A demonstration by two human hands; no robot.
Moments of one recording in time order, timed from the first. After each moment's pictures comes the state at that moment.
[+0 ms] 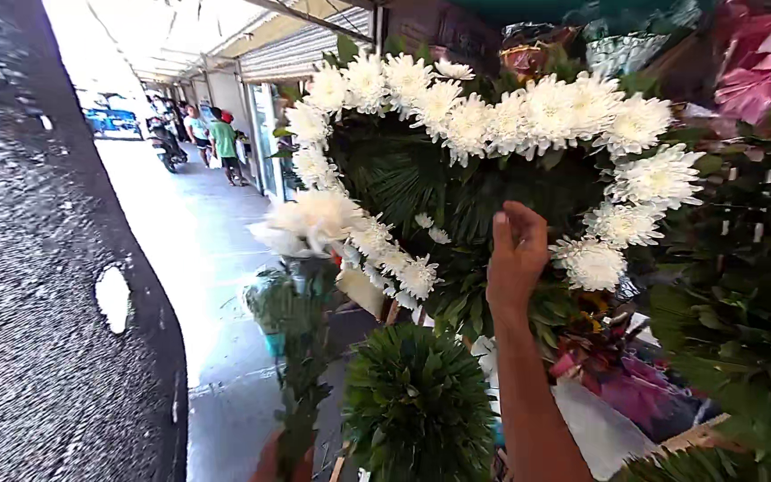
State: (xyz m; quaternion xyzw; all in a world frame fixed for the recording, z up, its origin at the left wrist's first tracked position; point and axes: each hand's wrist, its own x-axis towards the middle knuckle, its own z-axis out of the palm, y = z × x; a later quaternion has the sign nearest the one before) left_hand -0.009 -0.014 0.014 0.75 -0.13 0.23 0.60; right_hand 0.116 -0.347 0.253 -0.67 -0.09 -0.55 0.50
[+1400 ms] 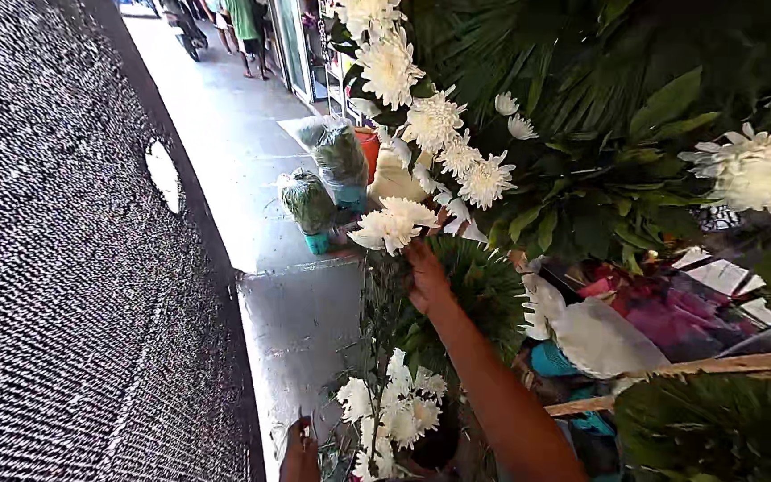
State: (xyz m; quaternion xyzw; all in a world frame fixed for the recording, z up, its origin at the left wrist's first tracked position) left_hand -0.089 0.055 -0.161 0.77 0.21 -0.10 0.59; right_hand 0.144 -0.185 0.034 -0.52 0.08 0.00 0.85
